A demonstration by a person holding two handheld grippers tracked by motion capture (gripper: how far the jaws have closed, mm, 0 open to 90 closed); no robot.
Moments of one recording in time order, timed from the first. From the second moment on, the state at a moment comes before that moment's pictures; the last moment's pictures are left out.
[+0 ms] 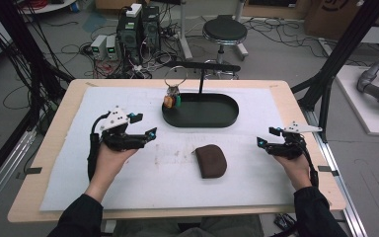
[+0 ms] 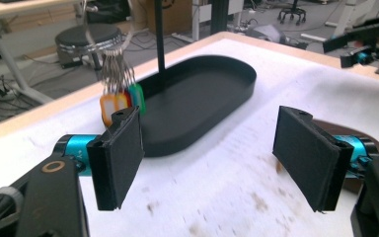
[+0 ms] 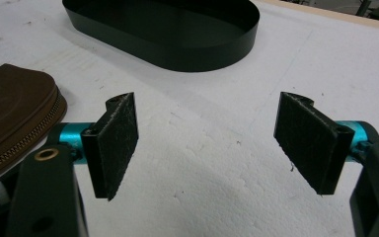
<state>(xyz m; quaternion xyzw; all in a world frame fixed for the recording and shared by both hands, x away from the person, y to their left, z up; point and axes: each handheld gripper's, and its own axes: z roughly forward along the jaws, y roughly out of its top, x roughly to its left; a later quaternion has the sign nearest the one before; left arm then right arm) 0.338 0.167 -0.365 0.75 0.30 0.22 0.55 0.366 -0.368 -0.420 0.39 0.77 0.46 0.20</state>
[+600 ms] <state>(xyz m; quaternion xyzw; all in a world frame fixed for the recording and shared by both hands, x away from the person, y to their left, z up) 0.322 0.190 -0.398 0.73 0.30 0.21 0.57 0.369 -0.369 -0.421 0.40 0.77 0.46 0.20</state>
